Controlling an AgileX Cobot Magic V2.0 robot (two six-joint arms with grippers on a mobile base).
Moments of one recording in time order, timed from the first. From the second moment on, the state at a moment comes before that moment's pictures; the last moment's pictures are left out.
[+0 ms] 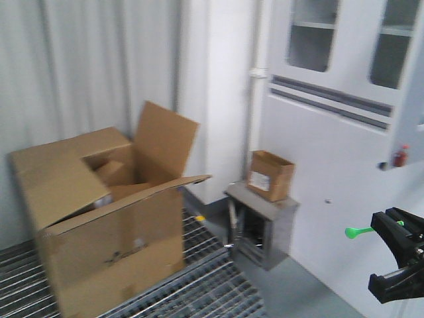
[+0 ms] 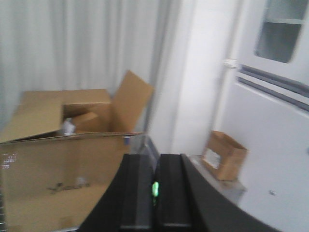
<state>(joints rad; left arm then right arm) -0.09 0.61 -0.49 0.65 -0.29 -0.78 0.05 1.03 -0.51 -0.55 -0.49 0.42</state>
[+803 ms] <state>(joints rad) -0.09 0.61 -0.49 0.65 -0.29 -0.78 0.05 1.03 -0.51 -0.55 -0.49 0.42</state>
